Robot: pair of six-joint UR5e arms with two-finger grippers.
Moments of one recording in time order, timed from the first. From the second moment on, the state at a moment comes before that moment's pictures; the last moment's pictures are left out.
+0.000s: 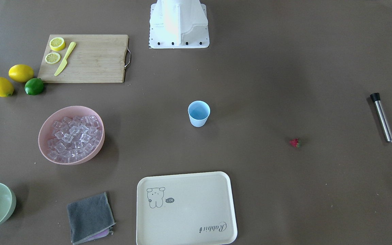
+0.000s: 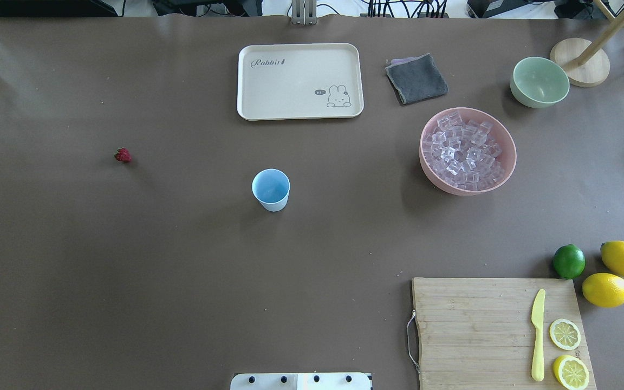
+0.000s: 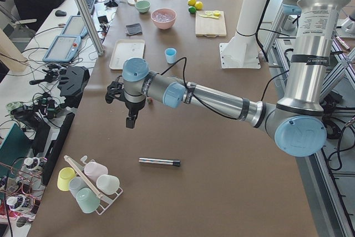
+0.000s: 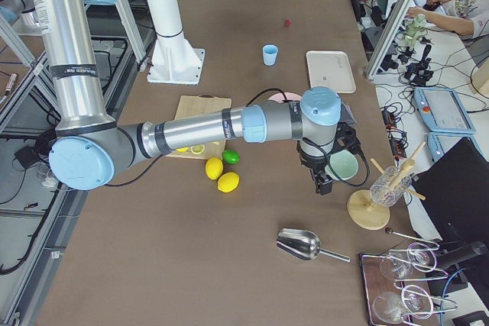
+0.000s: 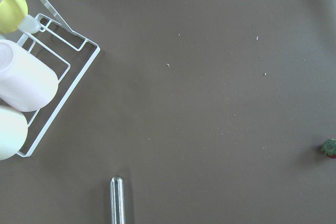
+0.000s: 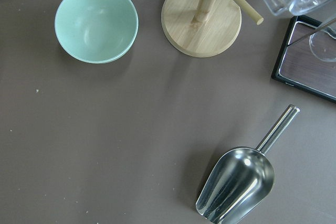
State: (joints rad) left arm -1.48 -1.63 -1.78 -1.71 -2.36 -0.20; right arm 1.62 -1.40 1.65 -1.66 2.34 -0.30
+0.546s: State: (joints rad) left arm -1.48 -1.62 -1.79 -1.73 -2.36 -0.21; right arm 1.62 -1.40 1.65 -1.66 2.37 -0.28
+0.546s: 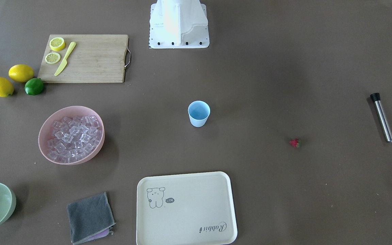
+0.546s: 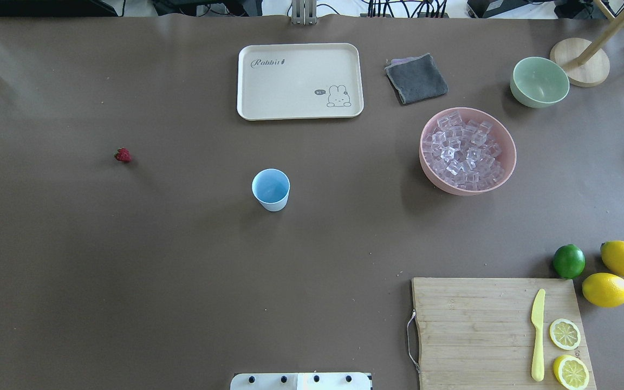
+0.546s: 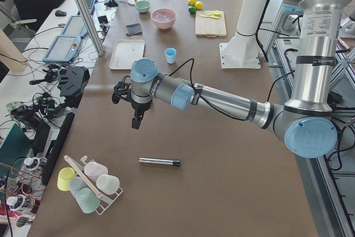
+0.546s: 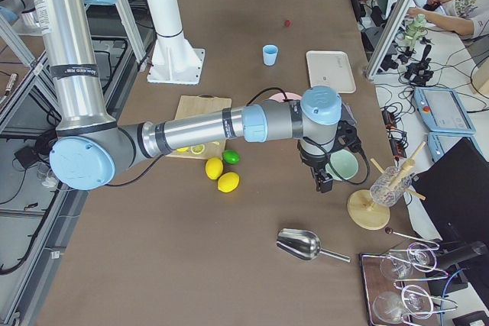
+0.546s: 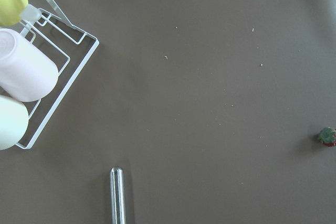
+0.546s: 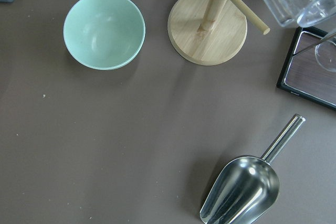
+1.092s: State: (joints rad) left arm -1.48 -1.64 -1.79 -1.73 -2.36 -0.22; right arm 1.62 -1.41 1.68 -1.66 2.48 -0.20
